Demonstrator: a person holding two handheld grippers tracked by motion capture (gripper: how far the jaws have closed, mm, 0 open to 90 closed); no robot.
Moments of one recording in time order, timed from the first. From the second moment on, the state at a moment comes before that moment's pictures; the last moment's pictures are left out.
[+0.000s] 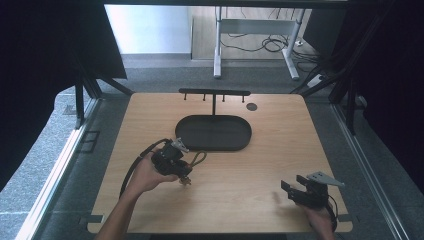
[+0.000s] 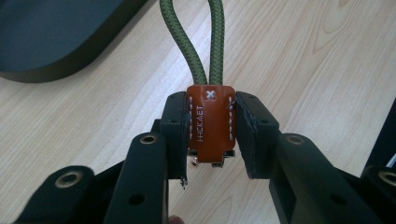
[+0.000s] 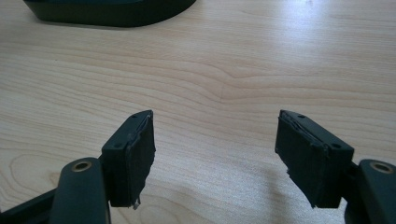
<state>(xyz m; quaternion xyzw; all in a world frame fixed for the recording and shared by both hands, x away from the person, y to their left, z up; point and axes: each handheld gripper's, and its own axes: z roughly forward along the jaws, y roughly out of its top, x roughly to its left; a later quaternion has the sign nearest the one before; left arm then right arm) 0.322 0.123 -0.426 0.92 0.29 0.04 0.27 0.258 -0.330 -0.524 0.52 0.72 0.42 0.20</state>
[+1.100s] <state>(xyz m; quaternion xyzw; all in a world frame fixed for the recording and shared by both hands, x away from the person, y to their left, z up) 0.337 0.129 -0.407 0.91 0.30 0.02 0.30 0.259 -0.328 -0.527 0.53 0.72 0.41 0.19</state>
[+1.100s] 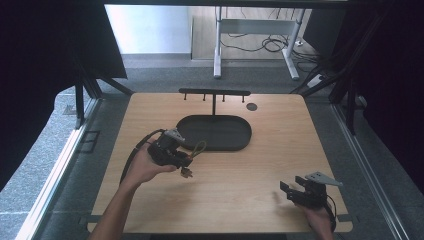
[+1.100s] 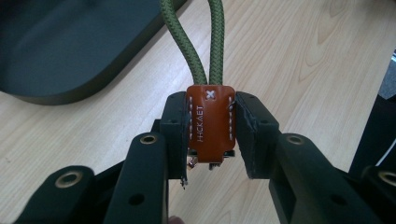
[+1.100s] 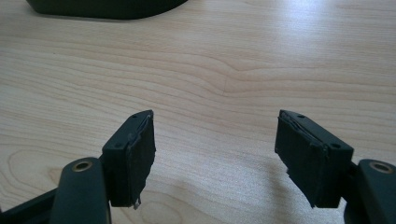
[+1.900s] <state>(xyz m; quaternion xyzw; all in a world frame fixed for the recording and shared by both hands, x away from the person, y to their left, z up) 0.373 0.112 -0.398 0.90 0.31 0.04 0.30 0.260 -0.326 -0.529 0.53 0.72 0.40 0.19</state>
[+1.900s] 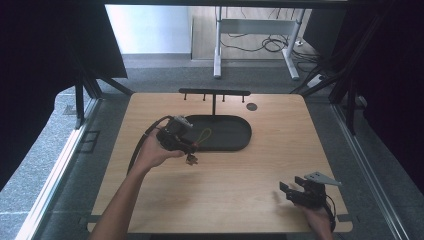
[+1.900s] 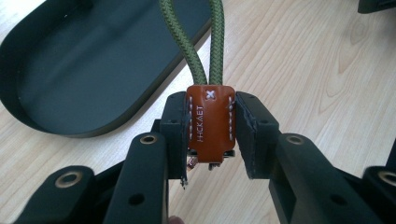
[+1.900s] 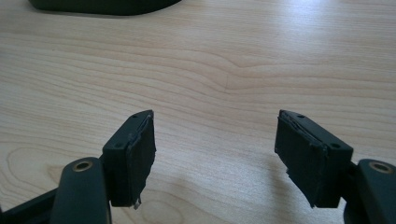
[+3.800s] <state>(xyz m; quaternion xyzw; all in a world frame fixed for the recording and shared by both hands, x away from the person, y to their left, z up) 0.428 0.095 -0.373 0.90 0.32 0.04 0.31 0.258 -0.324 -0.527 0.53 0.72 0.40 0.20</state>
